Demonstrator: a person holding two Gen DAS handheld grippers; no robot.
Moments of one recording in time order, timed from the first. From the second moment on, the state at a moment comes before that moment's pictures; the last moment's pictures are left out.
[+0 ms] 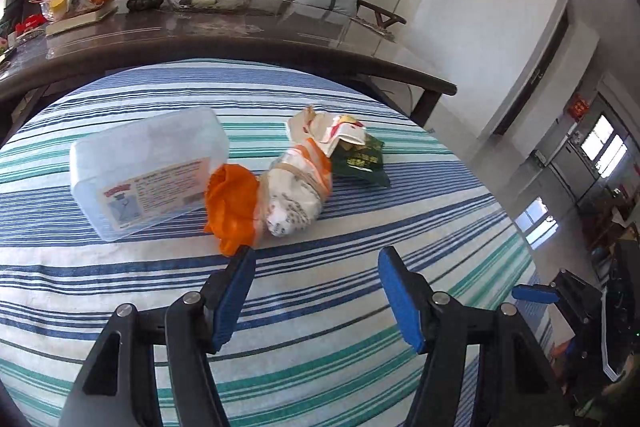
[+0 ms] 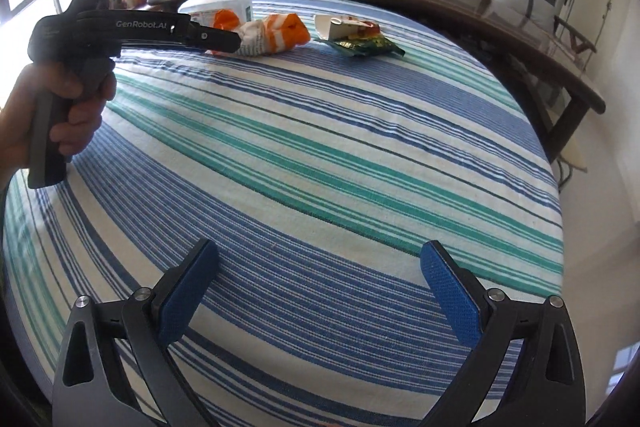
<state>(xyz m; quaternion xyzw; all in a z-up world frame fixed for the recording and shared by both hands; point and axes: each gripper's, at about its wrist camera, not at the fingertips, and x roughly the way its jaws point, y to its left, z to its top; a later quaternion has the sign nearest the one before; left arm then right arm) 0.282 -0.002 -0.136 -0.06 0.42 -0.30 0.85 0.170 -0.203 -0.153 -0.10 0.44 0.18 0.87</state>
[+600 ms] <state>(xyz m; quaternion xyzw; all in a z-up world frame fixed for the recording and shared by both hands) 0.323 0.080 -0.116 0.07 0.43 -0.18 0.88 0.175 -0.203 -0.156 -0.08 0.45 0.18 0.87</state>
